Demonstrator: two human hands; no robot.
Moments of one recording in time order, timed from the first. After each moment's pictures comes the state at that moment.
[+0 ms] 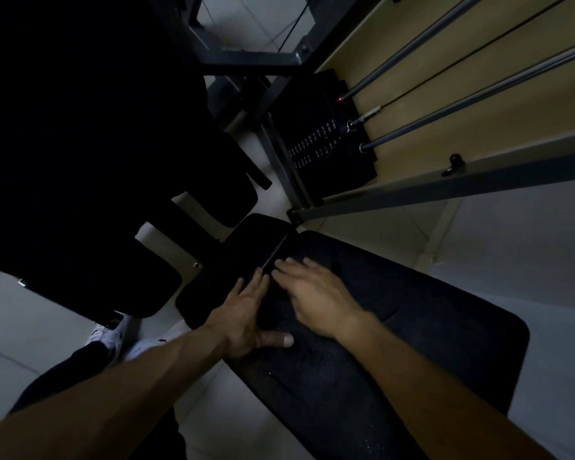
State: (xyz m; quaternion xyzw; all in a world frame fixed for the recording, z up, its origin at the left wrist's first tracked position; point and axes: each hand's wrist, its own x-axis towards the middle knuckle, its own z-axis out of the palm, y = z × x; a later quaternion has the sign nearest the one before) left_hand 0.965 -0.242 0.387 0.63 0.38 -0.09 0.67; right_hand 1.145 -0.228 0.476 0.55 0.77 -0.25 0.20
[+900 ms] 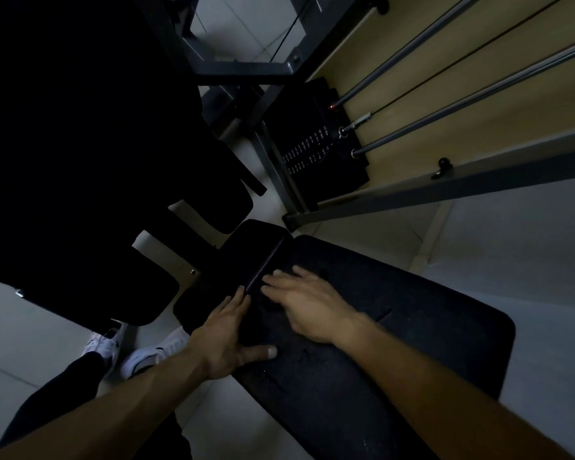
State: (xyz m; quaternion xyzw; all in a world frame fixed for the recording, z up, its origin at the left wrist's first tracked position) left_hand 0.939 -0.263 0.391 0.63 0.41 -0.07 0.65; right_hand 1.144 -0.230 0.476 0.50 0.78 -0.28 0.25
